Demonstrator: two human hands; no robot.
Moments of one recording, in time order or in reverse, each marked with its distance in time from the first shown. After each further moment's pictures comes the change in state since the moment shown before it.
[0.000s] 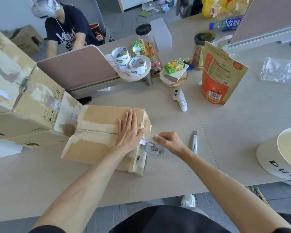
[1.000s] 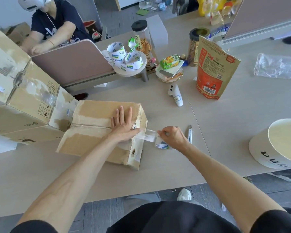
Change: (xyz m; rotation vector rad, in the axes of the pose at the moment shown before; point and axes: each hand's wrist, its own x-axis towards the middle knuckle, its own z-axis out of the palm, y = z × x) left_hand -0.001 0.002 -0.019 0.001 -0.293 -0.104; right_hand 0.004 0.025 -0.008 -0.377 0.178 -0.023
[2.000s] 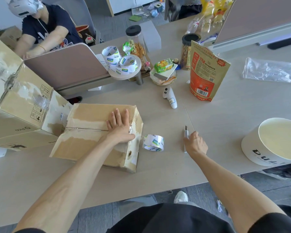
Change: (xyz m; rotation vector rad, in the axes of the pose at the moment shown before) left_hand -0.001 0.008 -0.003 0.101 -0.052 -0.044; right_hand -0.032 0.056 -0.040 -0.328 0.181 0.625
